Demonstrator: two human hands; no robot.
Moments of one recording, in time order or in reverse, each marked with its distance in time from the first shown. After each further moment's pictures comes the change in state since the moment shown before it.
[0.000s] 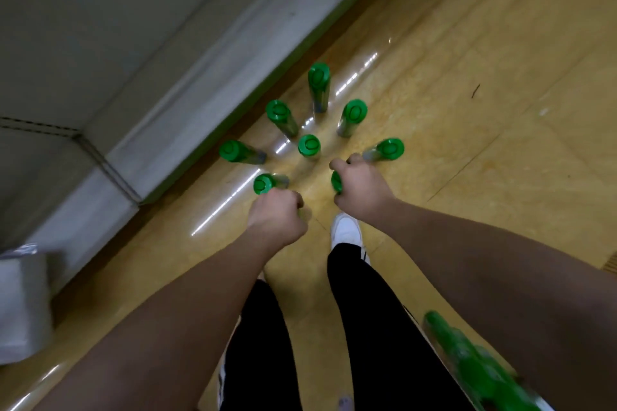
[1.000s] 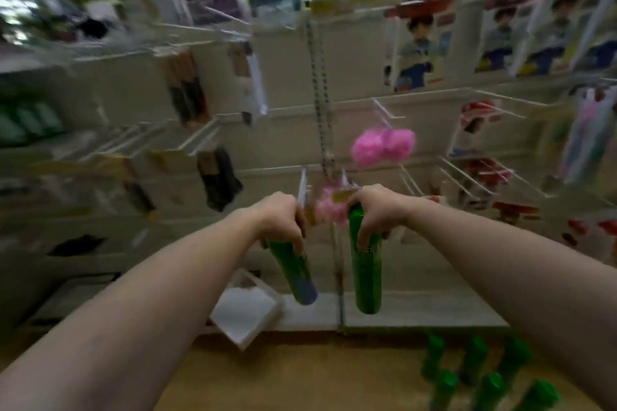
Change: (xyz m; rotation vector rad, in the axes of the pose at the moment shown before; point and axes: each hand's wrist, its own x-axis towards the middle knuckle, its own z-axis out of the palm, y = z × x) left_hand -0.688 -0.217 -0.220 -0.349 0.578 -0.446; right_hand -0.443 -0.518 -0.215 -0.318 -0.025 -0.840
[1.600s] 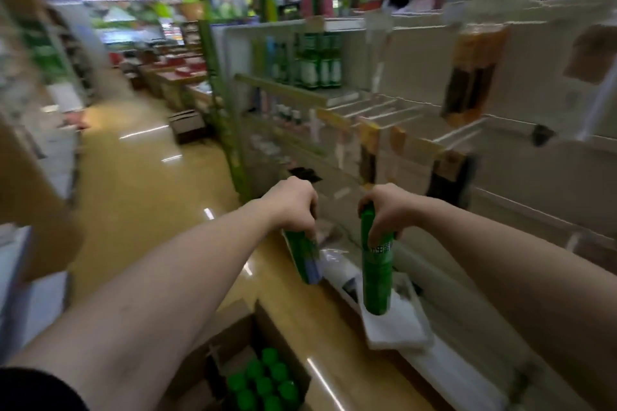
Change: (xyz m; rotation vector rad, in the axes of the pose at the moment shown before) left_hand -0.169 -0.275 -0.019 -0.085 0.352 -0.700; right_hand 0.175 -0.330 0.112 -0.273 -0.366 -0.634
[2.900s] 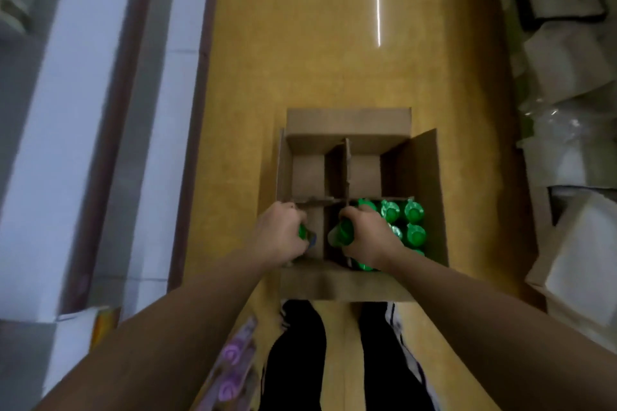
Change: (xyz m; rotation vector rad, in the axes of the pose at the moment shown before) left_hand -0.170 -0.402 0.477 -0.480 -0.324 -0.794; right_hand 0.283 -0.175 0.592 -0.171 -0.648 -0.328
